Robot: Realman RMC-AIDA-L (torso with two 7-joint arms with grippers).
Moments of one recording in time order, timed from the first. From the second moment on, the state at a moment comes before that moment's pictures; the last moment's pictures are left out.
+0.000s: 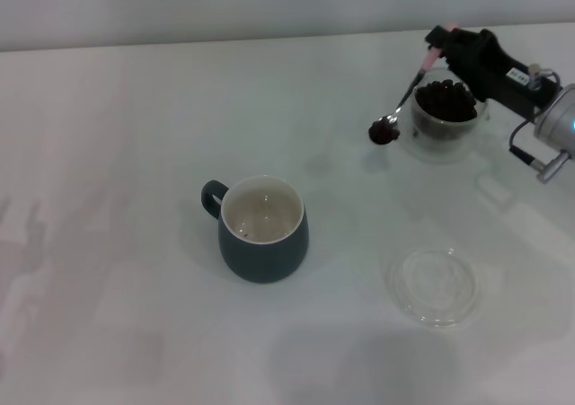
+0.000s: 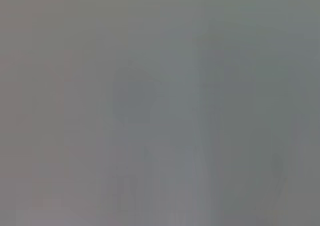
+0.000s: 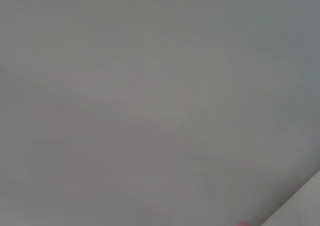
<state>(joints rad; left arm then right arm) -0.21 -2.08 1.95 0.11 -0.28 1.44 -0.12 0.55 2.02 -0.59 -0.19 1.75 1.13 -1.28</state>
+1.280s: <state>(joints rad) -0.19 -2.08 1.97 0.10 -0.28 1.44 -0.13 0.76 2.03 -0.63 0.11 1.70 1.23 -1.57</state>
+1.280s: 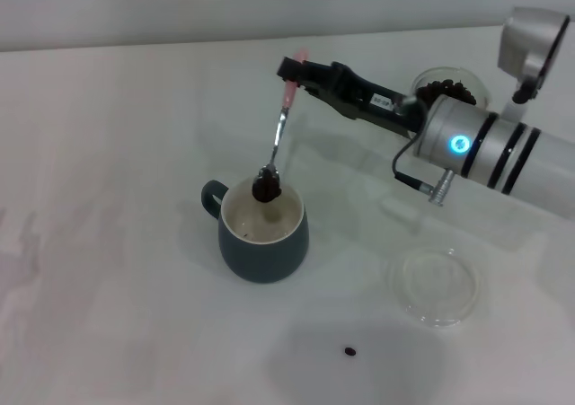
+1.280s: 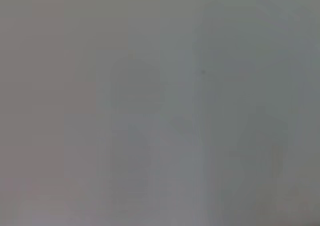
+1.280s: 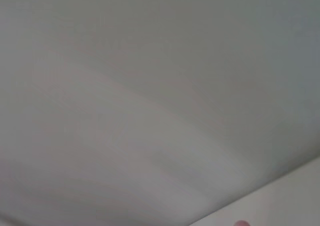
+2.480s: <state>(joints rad) -0.19 -2.08 1.97 0.10 -0.28 1.43 -0.13 0.70 2.02 -0.62 0.00 1.65 1.46 -1.78</state>
